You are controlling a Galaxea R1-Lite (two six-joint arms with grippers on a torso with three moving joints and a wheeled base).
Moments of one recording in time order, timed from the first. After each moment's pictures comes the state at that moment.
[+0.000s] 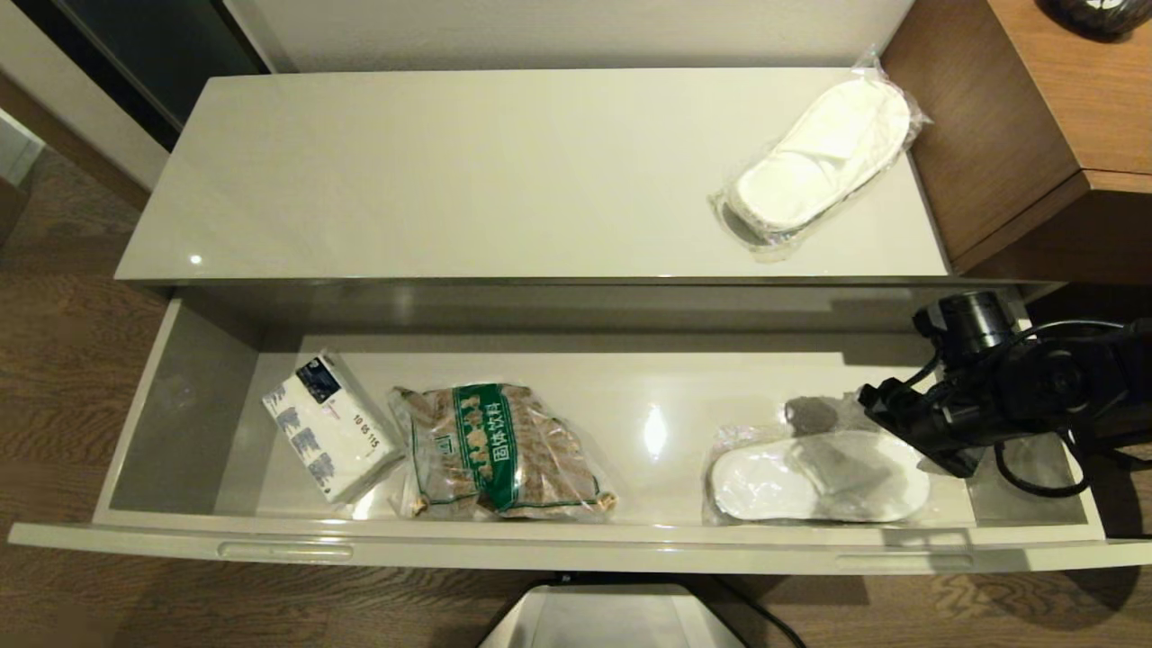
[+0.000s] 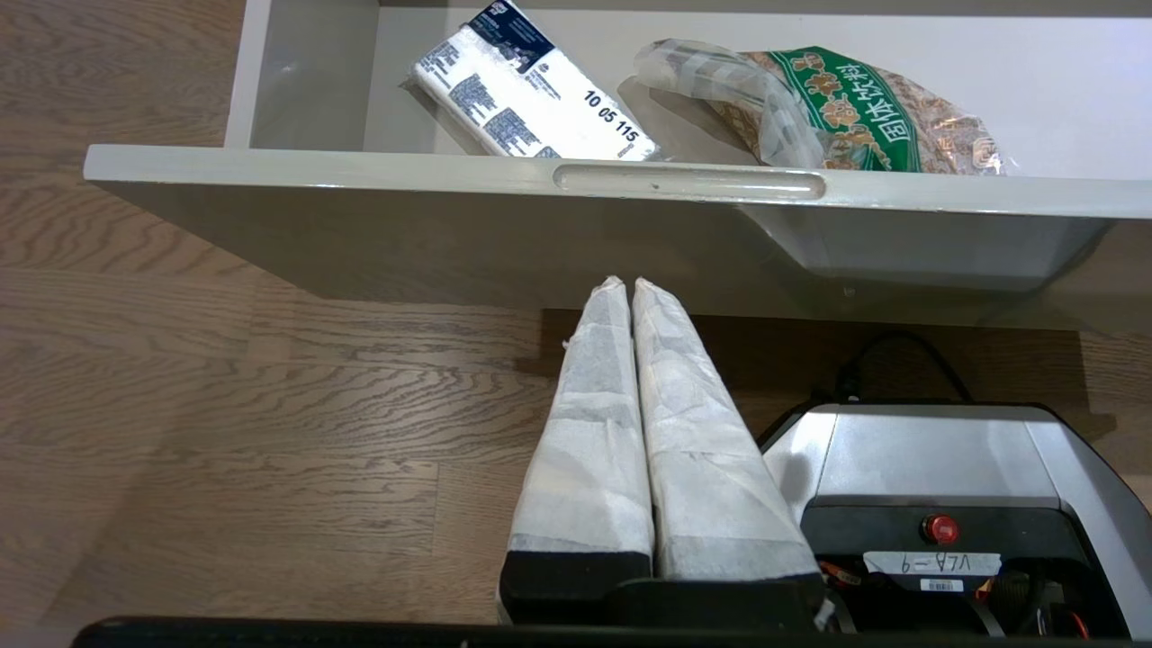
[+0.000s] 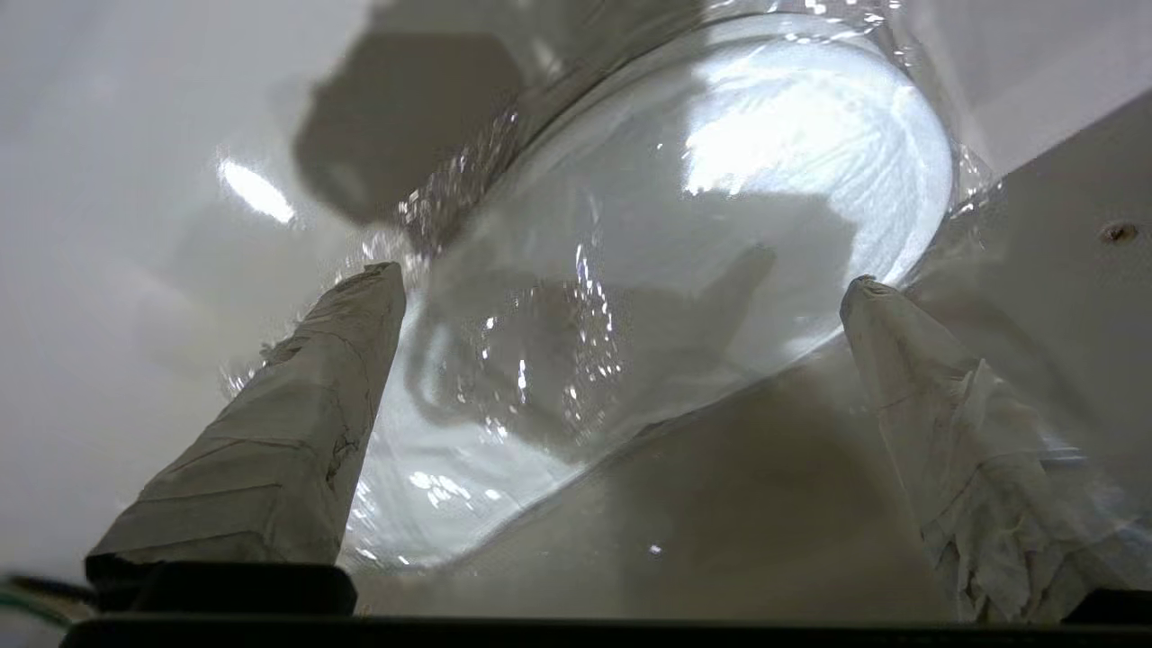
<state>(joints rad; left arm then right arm) 0.01 0.00 0.00 0.01 0.00 0.01 0.04 1.94 -1.06 0.00 -0.10 0.75</state>
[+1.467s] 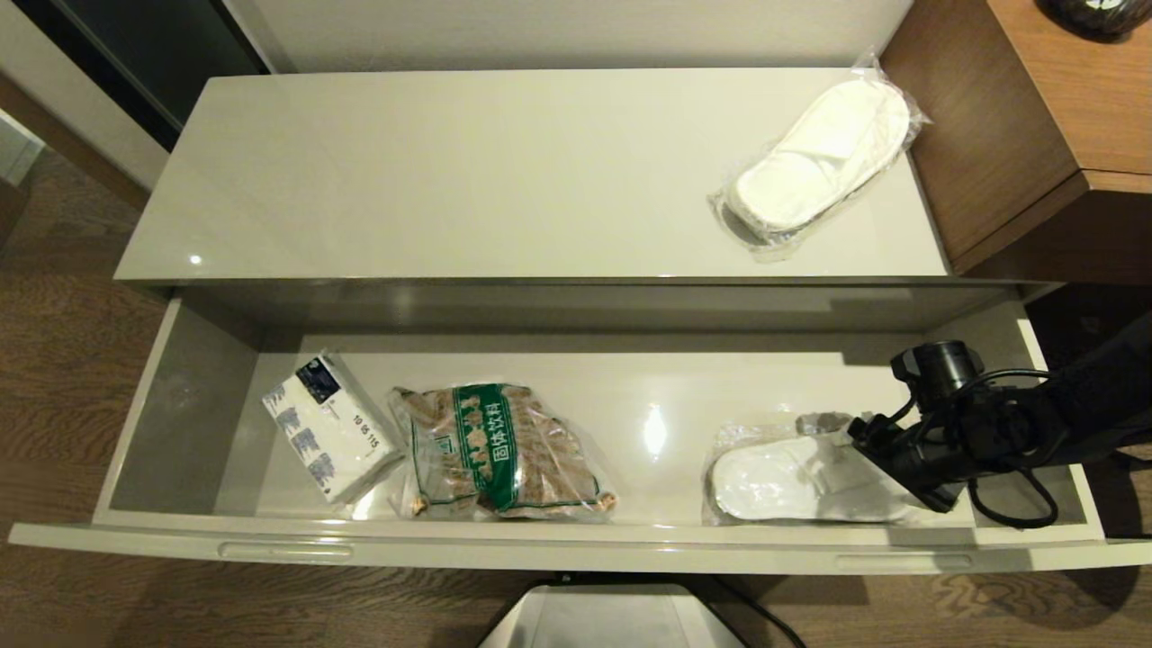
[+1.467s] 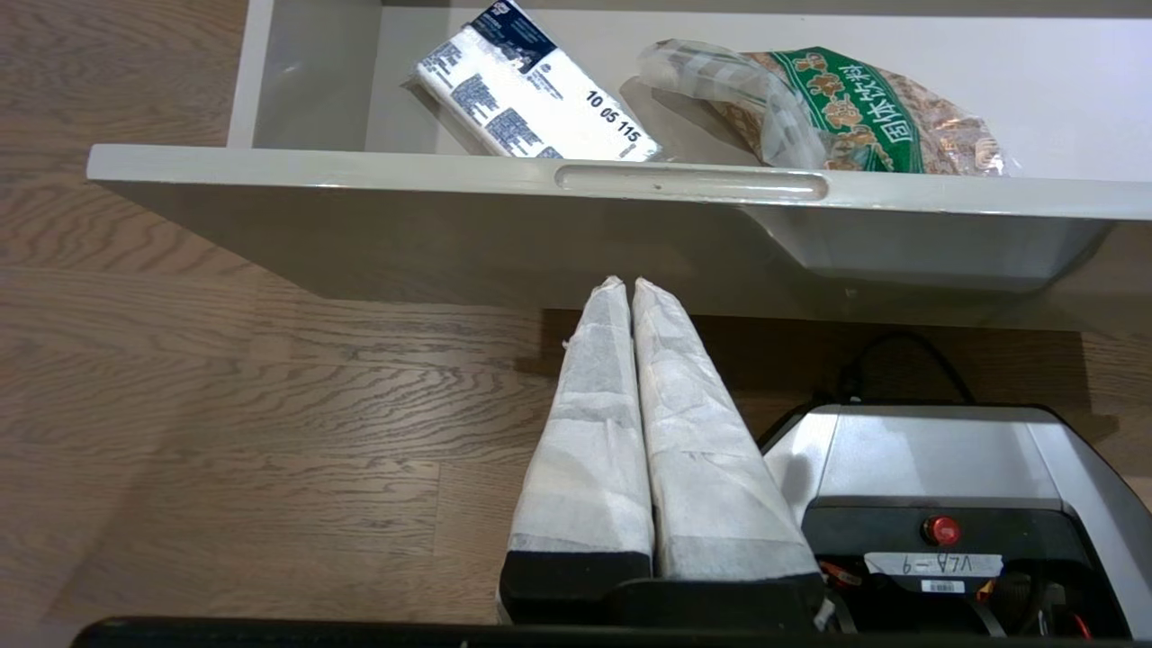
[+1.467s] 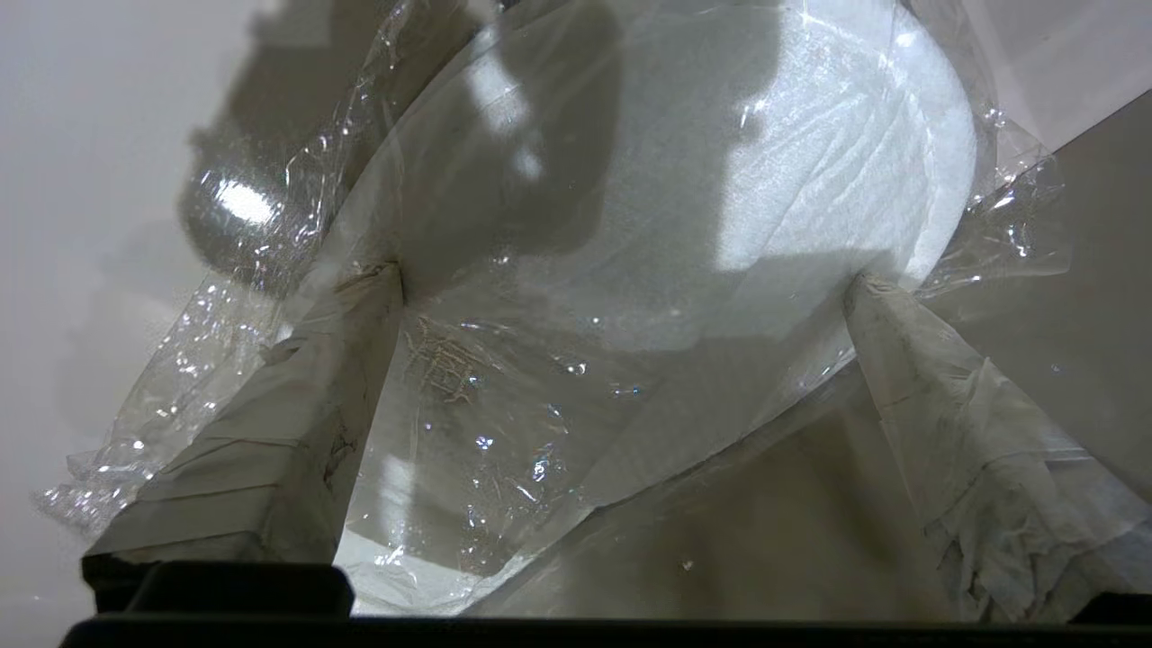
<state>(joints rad) 0.01 0.00 0.00 0.01 0.00 0.01 0.02 2.09 -0.97 -0.18 -0.10 0.81</state>
